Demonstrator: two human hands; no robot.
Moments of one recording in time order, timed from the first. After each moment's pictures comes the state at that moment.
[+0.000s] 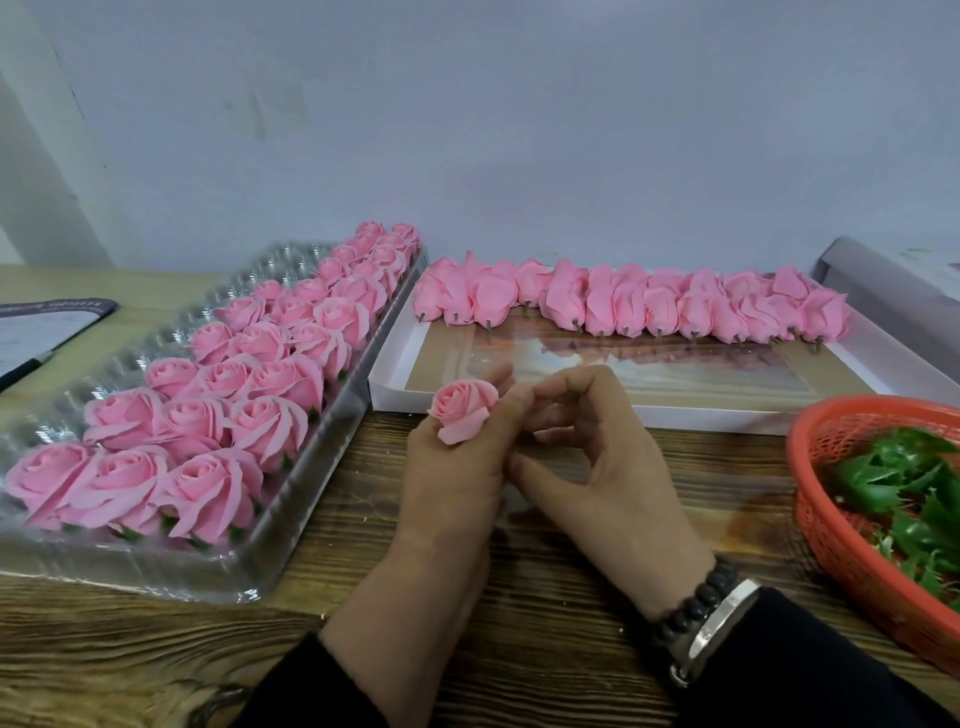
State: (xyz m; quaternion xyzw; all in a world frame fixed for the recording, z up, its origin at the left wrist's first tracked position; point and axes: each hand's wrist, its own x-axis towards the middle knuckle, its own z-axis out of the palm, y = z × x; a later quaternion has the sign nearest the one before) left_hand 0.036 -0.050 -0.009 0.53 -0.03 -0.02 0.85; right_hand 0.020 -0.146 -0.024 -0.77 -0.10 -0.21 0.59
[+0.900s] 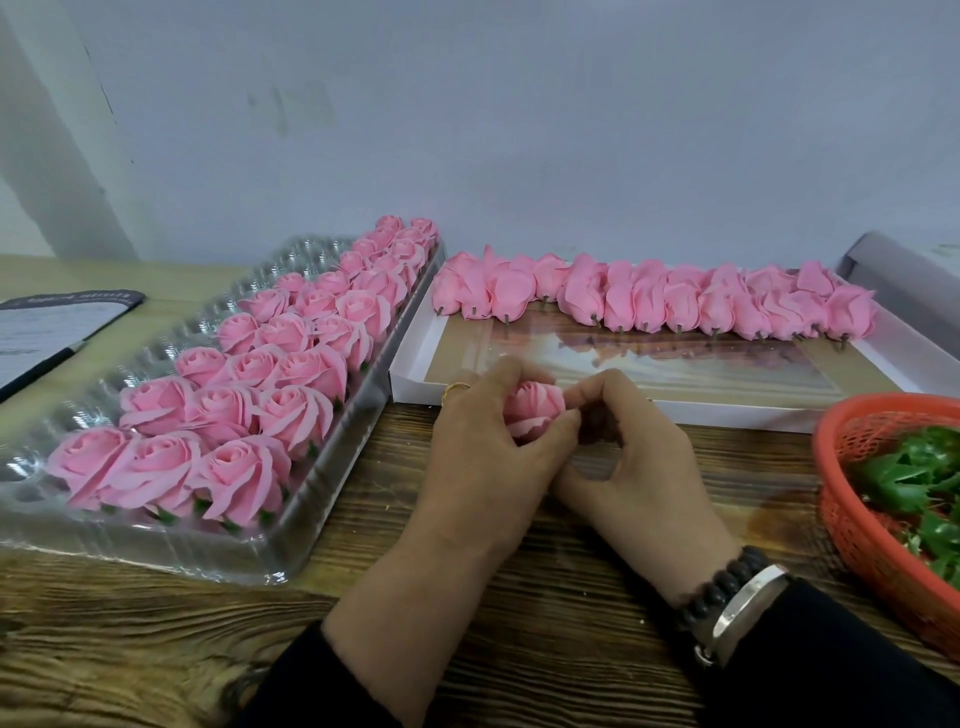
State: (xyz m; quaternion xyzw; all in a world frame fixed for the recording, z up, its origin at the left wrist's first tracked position) left_hand 0.036 -0.038 -0.002 0.80 -0.17 0.08 0.58; right_hand 0.020 -0.156 -0.028 -0.85 -0.06 -0.21 0.48
